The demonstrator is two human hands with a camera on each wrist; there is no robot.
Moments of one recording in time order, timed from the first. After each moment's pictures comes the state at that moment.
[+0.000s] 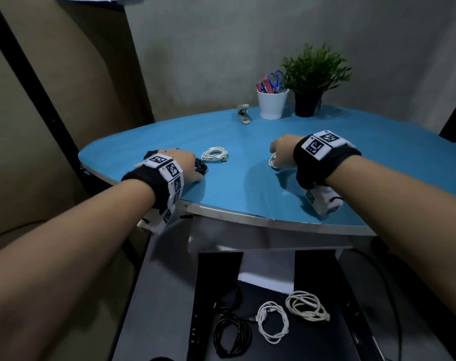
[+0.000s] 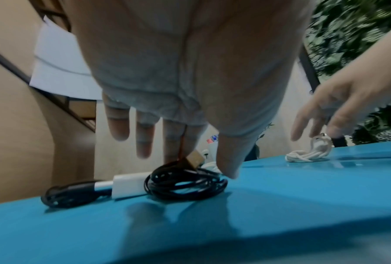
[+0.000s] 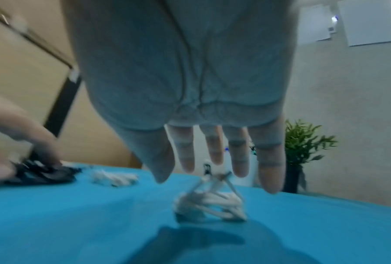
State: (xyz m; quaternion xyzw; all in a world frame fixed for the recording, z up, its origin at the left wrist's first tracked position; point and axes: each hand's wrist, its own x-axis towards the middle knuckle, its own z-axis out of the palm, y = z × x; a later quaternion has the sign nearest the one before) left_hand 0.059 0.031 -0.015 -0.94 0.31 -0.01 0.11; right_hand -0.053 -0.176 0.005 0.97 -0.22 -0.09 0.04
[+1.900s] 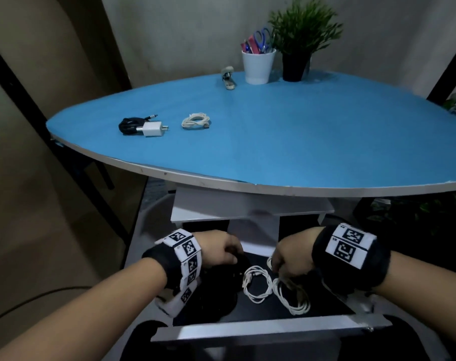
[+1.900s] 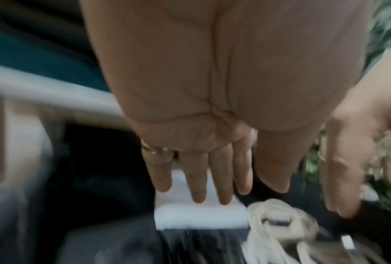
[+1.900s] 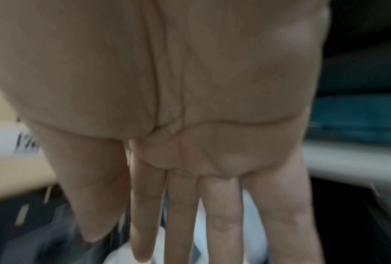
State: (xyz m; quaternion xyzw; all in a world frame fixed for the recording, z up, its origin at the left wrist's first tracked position) left_hand -0.085 0.034 -0.175 -0.79 0.51 0.34 -0.04; right_hand -0.219 -0.102 -0.119 0.90 -0.04 -0.42 -0.05
